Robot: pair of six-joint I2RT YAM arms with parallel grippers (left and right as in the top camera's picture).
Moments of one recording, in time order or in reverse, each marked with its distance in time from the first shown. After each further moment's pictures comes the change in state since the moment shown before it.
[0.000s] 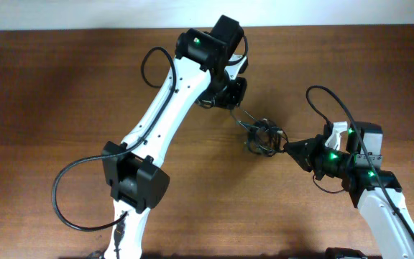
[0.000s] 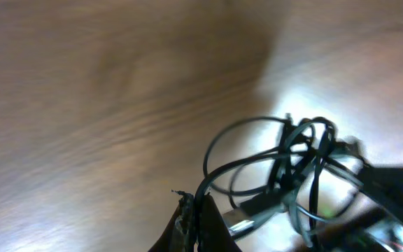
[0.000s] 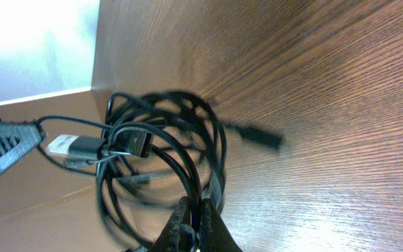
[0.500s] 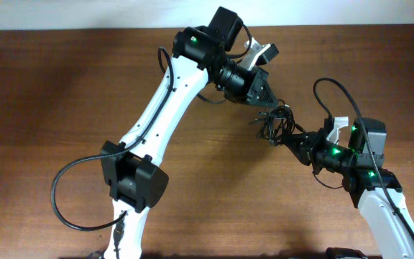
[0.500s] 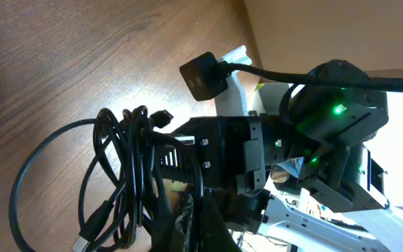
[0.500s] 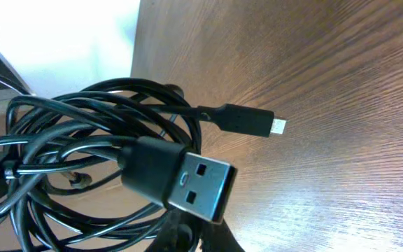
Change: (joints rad) left arm 0.013 0.000 0.002 0.151 0.739 0.098; right arm -0.005 0.000 -0.002 0.128 -0.091 0.142
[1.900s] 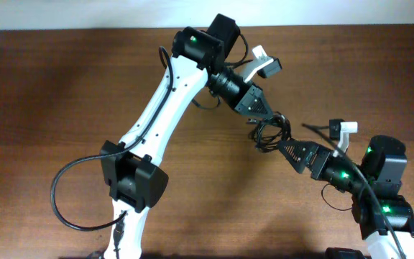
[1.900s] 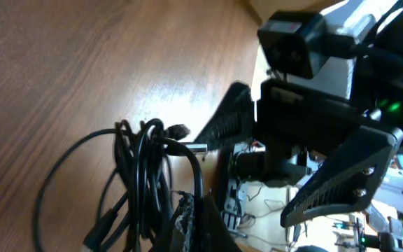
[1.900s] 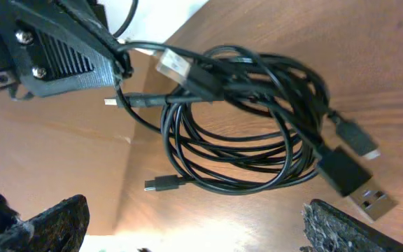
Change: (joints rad) left arm 0.002 0.000 0.001 -0.146 0.019 0.474; right arm -0.001 -0.340 0.000 -0.168 -0.056 -0.379
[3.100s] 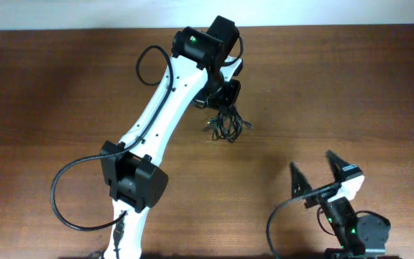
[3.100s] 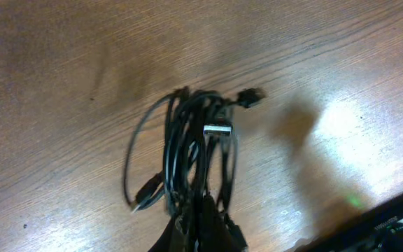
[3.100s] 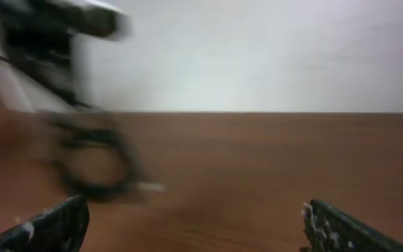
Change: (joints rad) left arm -0.001 0.000 0.001 -0.060 -0.776 -0.493; right arm 0.058 -0.830 -0.599 0.406 0.467 -0.410
